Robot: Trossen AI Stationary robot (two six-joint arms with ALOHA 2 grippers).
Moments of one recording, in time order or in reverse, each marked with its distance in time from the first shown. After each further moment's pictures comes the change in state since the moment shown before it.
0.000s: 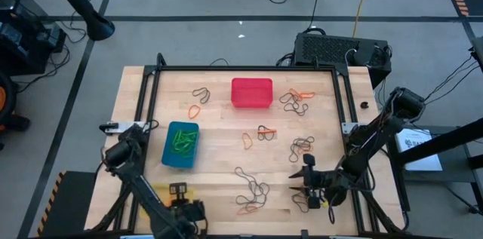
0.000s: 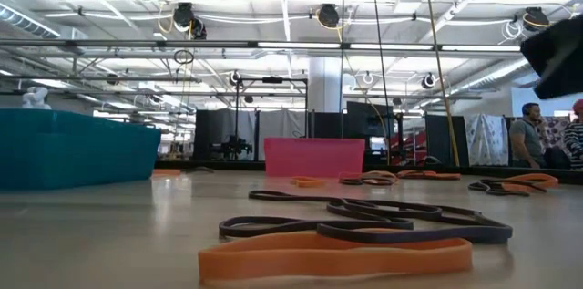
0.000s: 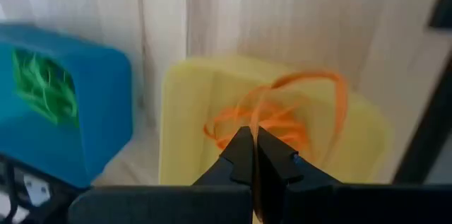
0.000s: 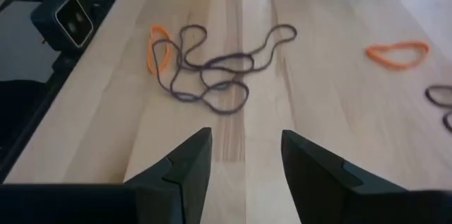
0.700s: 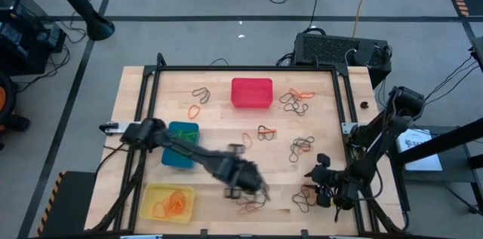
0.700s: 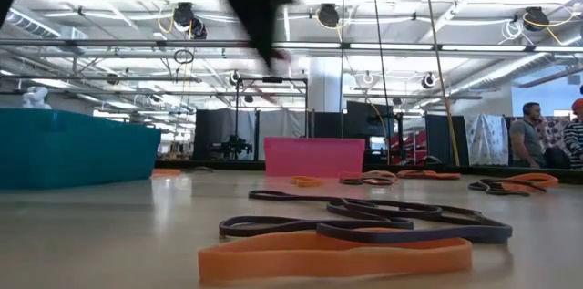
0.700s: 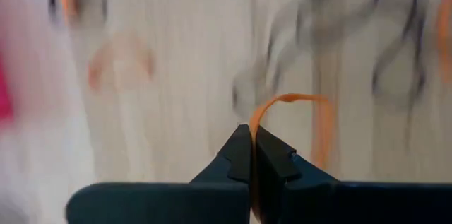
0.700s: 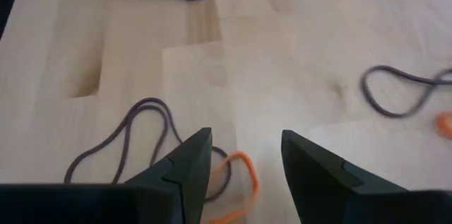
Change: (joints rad) left arm 0.475 0.044 0.127 0.298 -0.108 0.706; right arm 0.150 -0.016 0.000 -0.387 -0.040 0.488
